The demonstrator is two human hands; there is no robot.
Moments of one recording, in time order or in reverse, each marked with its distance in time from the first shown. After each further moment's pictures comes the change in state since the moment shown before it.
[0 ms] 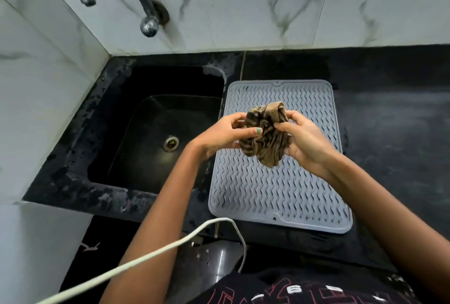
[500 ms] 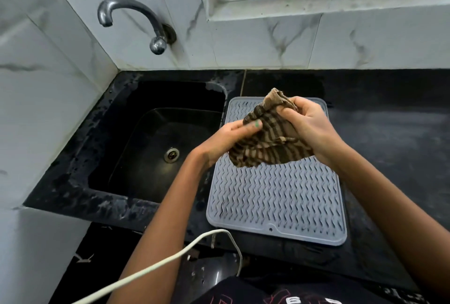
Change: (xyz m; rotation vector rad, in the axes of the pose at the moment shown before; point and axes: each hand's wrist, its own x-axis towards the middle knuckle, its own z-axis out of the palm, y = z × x) left_hand -0.014 0.020 0.012 -0.101 0.005 0.115; right_hand -0.003 -0.047 -0.001 -0.429 0.067 -0.374
